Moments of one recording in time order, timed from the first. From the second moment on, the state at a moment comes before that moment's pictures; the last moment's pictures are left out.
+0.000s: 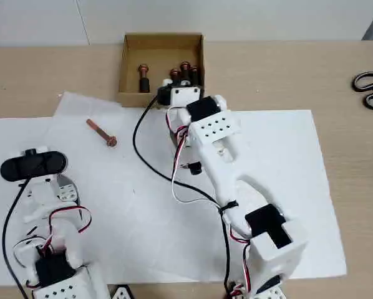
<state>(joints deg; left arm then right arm) -24.7 -92.4 79.9 57.1 -4.9 -28.0 12.6 -9.1 89.4 -10.2</state>
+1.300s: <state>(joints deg) -19.7 0.2 -5.5 98.3 -4.8 -22.4 6.9 -9.1 92.6 -19.5</state>
